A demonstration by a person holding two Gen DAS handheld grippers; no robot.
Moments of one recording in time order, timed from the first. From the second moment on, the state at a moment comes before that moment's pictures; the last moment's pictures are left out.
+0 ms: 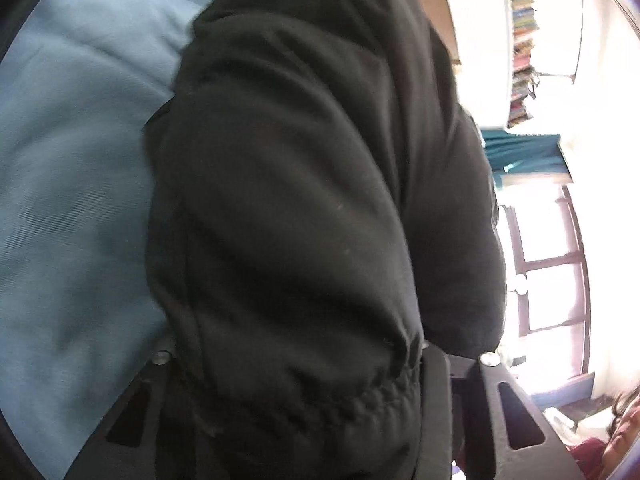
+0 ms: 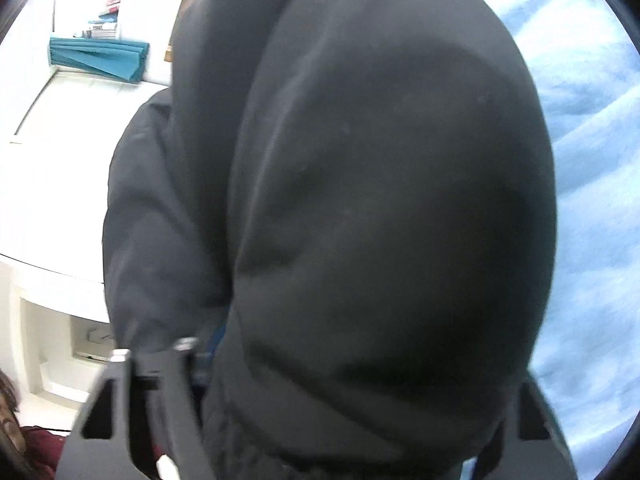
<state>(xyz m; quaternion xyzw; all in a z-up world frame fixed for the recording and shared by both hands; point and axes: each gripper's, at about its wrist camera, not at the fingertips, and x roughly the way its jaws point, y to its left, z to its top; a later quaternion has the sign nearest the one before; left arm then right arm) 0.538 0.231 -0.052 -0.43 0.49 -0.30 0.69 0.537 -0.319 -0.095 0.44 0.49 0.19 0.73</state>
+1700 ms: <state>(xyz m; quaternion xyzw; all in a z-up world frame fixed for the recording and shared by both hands) 0.321 0.307 0.080 -0.29 0.40 -0.10 0.87 0.331 -0.345 0.047 0.32 0.40 -0.02 0.86</state>
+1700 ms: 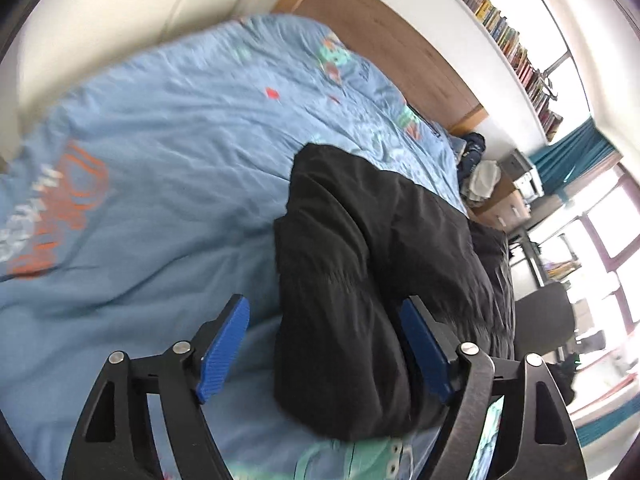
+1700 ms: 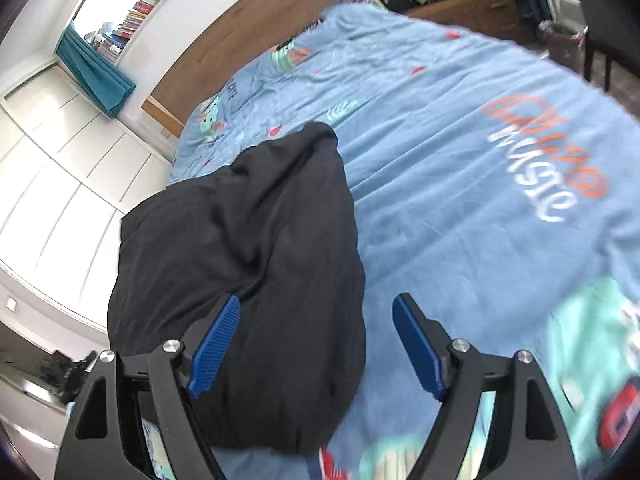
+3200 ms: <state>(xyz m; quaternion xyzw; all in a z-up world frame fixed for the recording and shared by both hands) 0.023 0.115 0.150 0.00 0.25 0.09 0.96 -0.010 -0.070 0.162 0.05 0.29 -0.05 0.95</state>
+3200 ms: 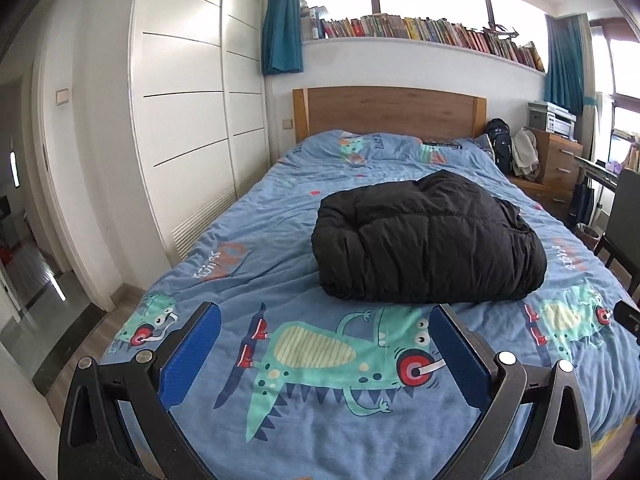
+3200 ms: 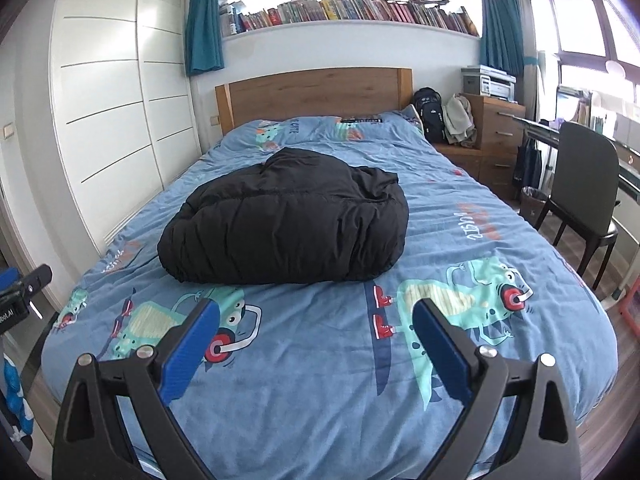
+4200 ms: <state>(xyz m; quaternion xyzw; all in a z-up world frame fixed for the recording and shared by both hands) 0.022 0.105 0.141 -0.01 0.26 0.07 0.96 -0.010 -0.065 0.136 0.05 0.32 -0.07 0.94</state>
